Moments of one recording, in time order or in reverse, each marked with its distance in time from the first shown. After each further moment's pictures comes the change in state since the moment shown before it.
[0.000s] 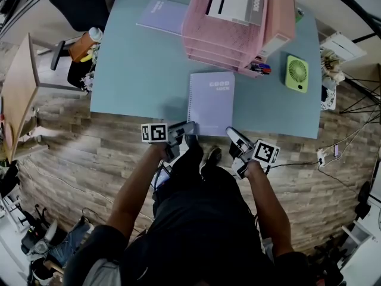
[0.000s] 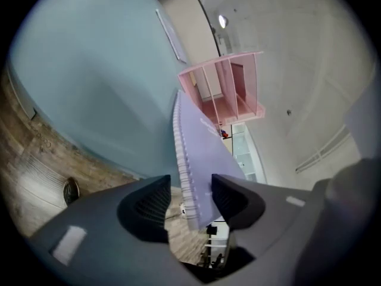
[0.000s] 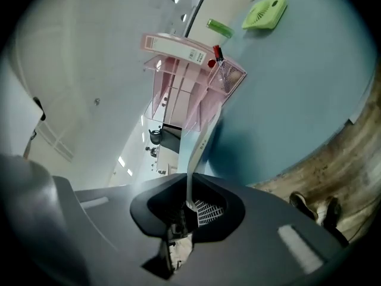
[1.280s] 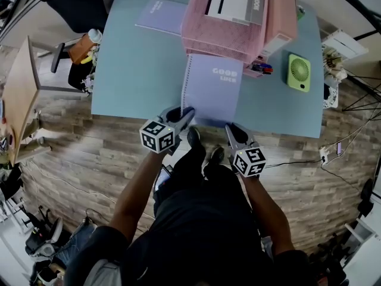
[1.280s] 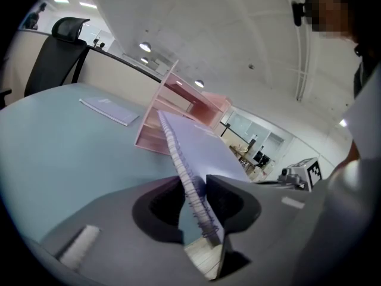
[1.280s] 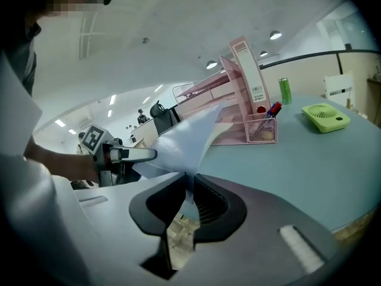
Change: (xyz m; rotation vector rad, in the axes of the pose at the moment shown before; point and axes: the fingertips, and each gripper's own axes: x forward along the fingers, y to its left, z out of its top) left arm -0.014 -0.067 0.077 0.724 -0.158 0.200; right arm 0.015 -0.003 0.007 -0.786 -0.071 -0.309
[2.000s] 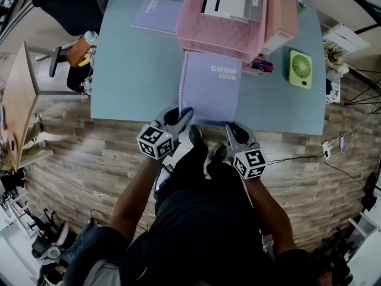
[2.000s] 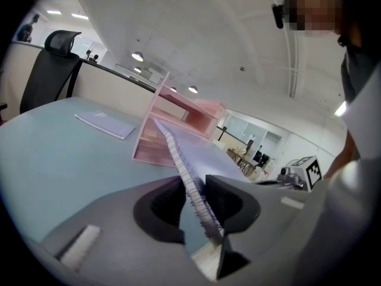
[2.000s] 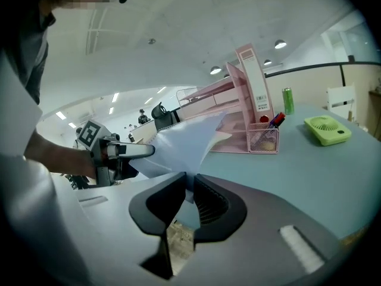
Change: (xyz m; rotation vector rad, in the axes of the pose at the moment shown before) left arm -0.007 -0.004 0.019 0.091 -0.068 -0.008; right arm 0.004 0.003 0.010 -0.068 -0.043 -0.015
